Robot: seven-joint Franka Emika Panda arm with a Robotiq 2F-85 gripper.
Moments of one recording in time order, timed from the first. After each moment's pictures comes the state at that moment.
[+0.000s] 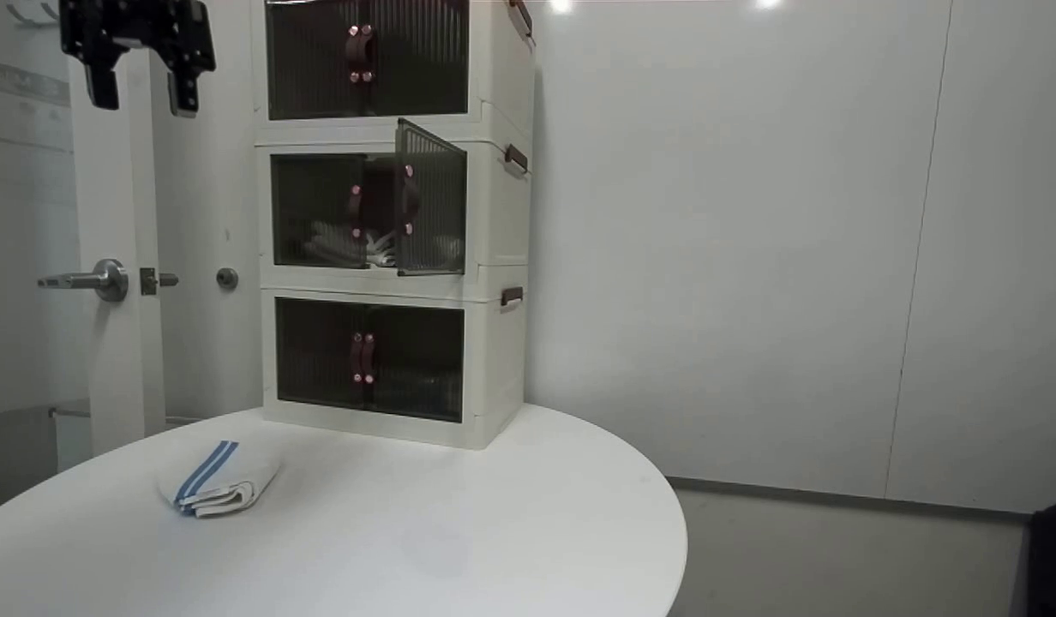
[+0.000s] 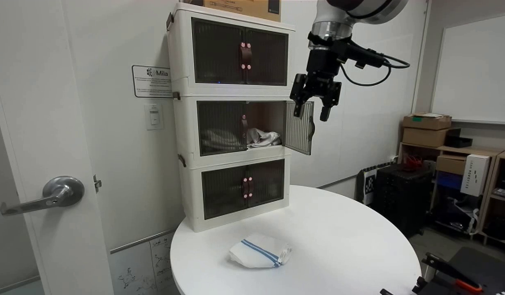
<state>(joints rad) 0.03 -0.49 0.12 -2.42 0.12 2.12 0.11</state>
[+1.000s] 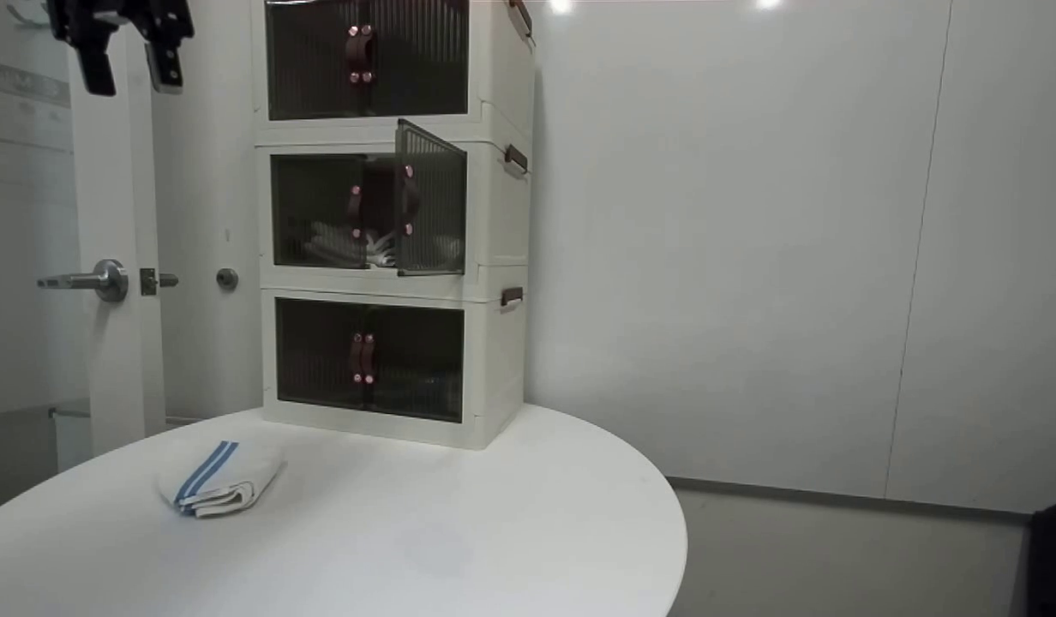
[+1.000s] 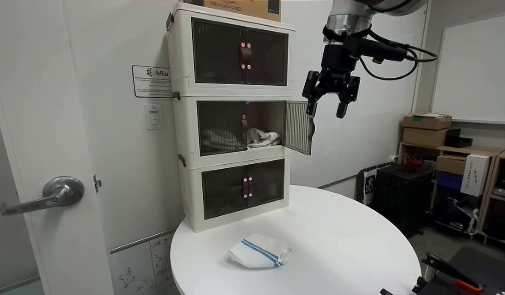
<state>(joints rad) 0.00 -0.62 0.14 -2.51 0.07 2.12 0.26</state>
